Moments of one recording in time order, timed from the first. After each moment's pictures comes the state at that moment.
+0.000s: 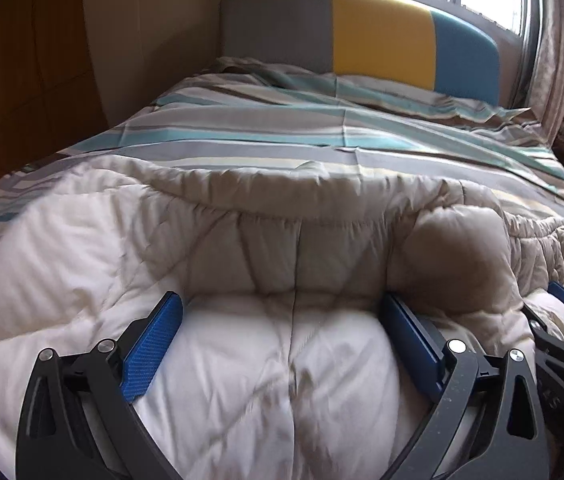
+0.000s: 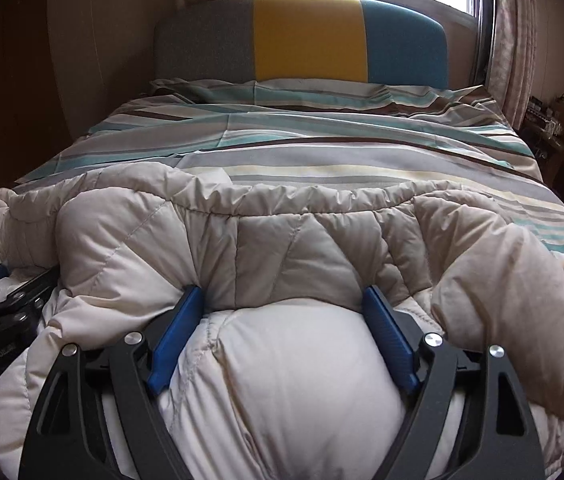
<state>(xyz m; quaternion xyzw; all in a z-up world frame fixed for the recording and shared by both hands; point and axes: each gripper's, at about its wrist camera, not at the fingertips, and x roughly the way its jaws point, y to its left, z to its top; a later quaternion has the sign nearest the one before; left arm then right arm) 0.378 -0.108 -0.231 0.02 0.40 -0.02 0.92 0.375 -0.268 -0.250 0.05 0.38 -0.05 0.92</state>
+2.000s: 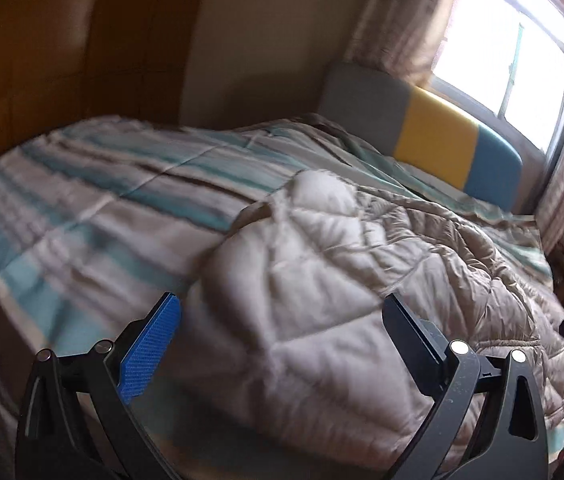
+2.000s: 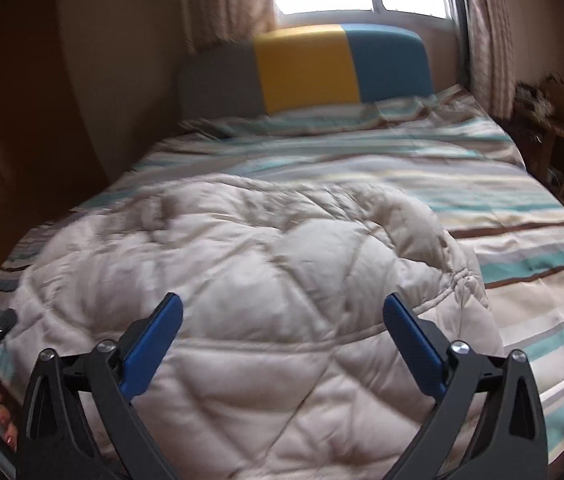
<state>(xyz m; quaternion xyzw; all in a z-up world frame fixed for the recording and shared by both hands) 0.197 0.064 -0.202 -0.14 0.29 0.04 0.94 0.215 -0.264 -0.175 0.10 0.31 0.00 0.94</state>
